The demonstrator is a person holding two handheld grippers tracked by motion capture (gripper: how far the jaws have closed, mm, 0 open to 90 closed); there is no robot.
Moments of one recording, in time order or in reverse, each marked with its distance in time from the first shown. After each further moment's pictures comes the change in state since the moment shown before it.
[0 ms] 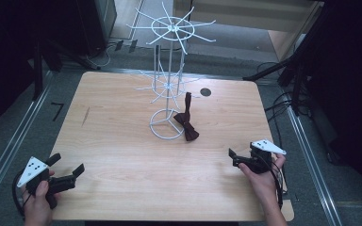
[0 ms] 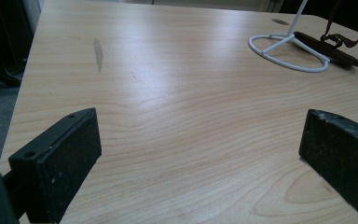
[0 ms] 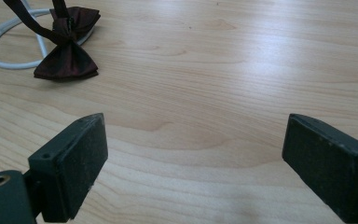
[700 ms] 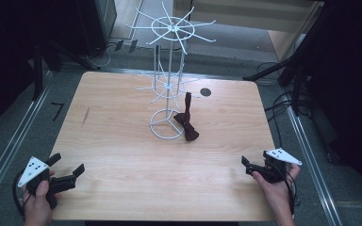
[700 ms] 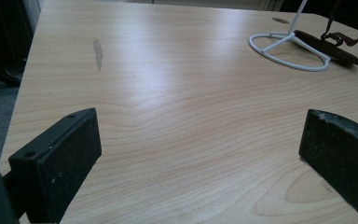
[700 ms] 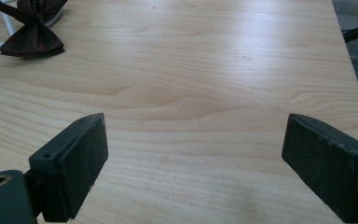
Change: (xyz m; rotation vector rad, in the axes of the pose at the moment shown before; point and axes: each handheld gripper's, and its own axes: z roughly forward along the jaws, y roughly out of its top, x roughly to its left) left arm 0.000 0.000 0.000 0.004 0.001 0.003; right arm -0.029 -0.023 -0.028 0.010 -0.053 0.033
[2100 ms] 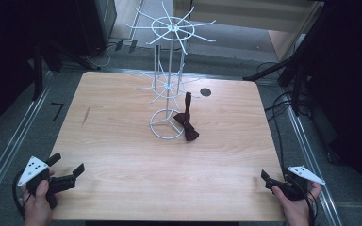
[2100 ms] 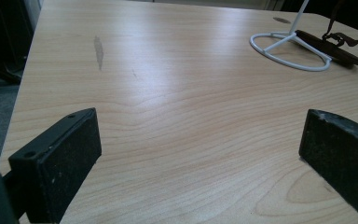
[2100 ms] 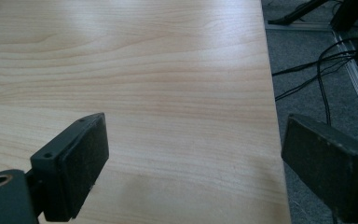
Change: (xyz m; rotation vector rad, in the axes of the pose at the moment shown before) left arm 0.000 0.000 0.000 0.004 0.002 -0.011; right arm -0.048 -0.046 -0.036 0.035 -0.093 0.083
